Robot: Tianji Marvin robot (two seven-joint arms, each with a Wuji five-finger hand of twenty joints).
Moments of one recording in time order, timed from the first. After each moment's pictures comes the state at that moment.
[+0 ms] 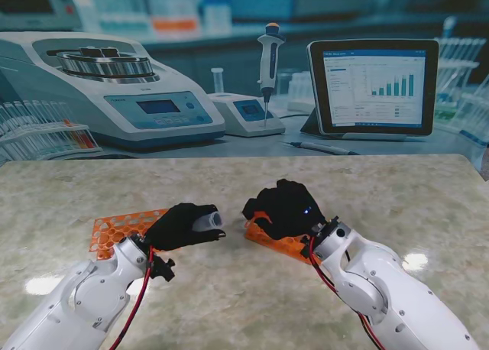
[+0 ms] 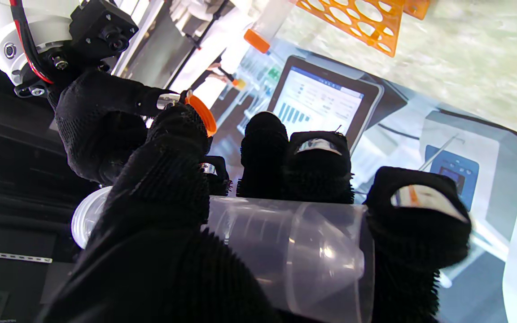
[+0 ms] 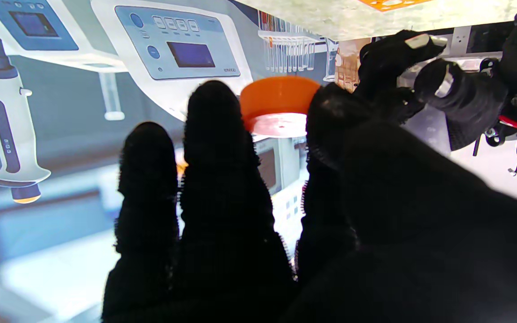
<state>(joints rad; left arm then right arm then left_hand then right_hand) 1.60 -1.10 -1.24 -1.62 0.48 -0.58 0.01 -1.54 -1.07 1.12 -1.77 -1.12 -0.34 -0.31 0.97 -0.33 0.13 0.00 0.61 -0.13 1.27 1.47 1.05 0.03 0.85 1.12 1.06 0.07 1.25 1.06 1.01 0.30 1.74 0.60 0.74 -0.74 0.94 -0.22 0.93 -0.21 0.63 0.58 1.16 0.14 0.37 0.75 1.24 -0.01 0.62 0.84 0.78 0.11 1.18 0.63</state>
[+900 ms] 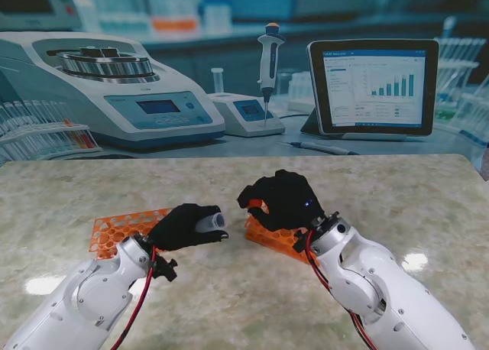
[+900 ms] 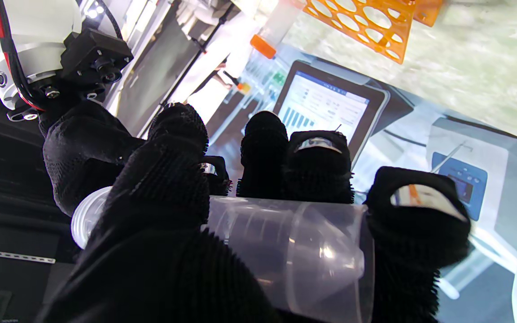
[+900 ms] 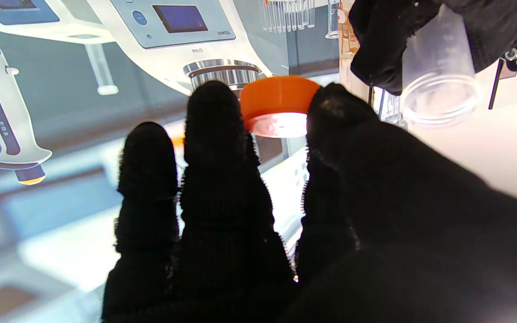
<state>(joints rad) 1.59 -1.10 -1.22 -1.60 0.47 -0.59 0.00 -1.53 -1.09 1.12 -1.80 -1.04 -0.31 -0.35 0.97 -0.33 0.13 0.00 0.61 -0.13 1.27 1.47 1.05 0.03 0.85 1.10 1.06 0.07 1.24 1.06 1.01 0.30 1.74 0.60 0.74 -0.74 0.95 -0.22 0.93 -0.21 0.63 0.58 1.16 0.14 0.37 0.75 1.24 -0.01 0.62 0.84 0.79 0.11 1.18 0.63</state>
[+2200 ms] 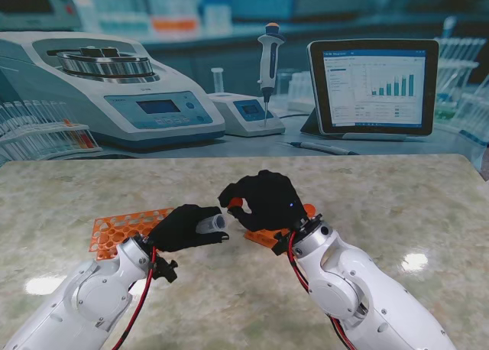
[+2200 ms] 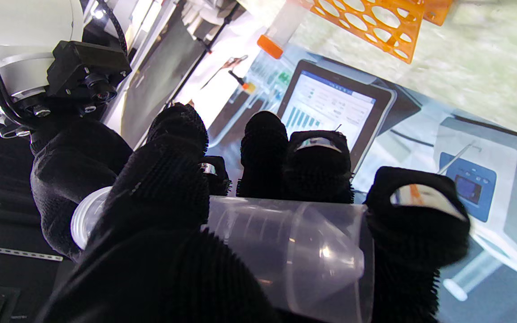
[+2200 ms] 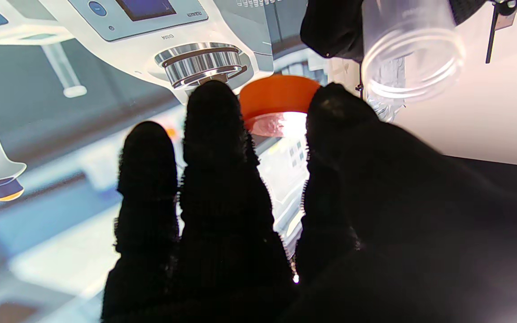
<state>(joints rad) 1.59 -1.10 -1.22 -1.61 0.47 -0.61 0.00 -1.49 -1.12 1.01 -1.79 -0.95 -0.25 -0.40 0.97 -0.33 0.13 0.00 0.61 -0.13 1.27 1.47 1.05 0.03 0.85 1.10 1.06 0.07 1.24 1.05 1.00 0.30 1.74 0.60 0.74 -0.74 0.95 -0.22 0.94 -0.21 0.63 0.58 1.17 0.15 0.37 0.75 1.26 -0.01 0.63 0.84 0.79 0.11 1.18 0.63</state>
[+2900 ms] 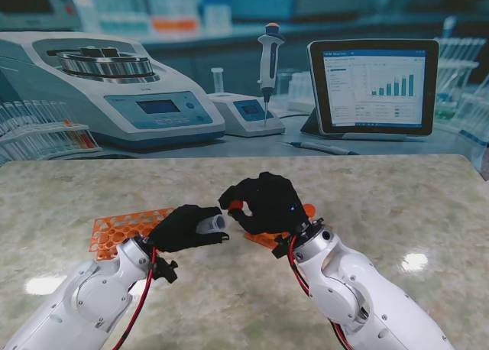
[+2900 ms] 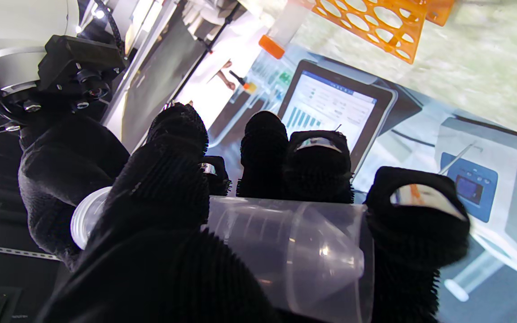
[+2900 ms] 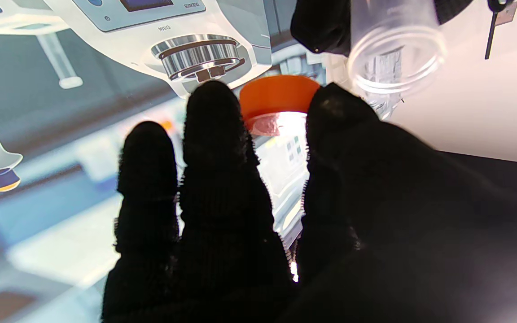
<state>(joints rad) 1.60 -1.10 -1.22 -1.61 0.47 -0.61 0.00 -1.52 -1.12 1.02 -1.81 -0.98 -0.26 -0.43 0.97 -0.33 0.13 0.00 0.61 -0.13 1.27 1.47 1.05 0.03 0.85 1.10 1.06 0.07 1.24 1.05 1.00 0.30 1.74 0.60 0.74 -0.74 0.95 -0.22 0.94 -0.21 0.63 0.58 1.17 0.15 0.37 0.75 1.26 -0.01 0.65 0.84 0.79 0.11 1.18 0.63</state>
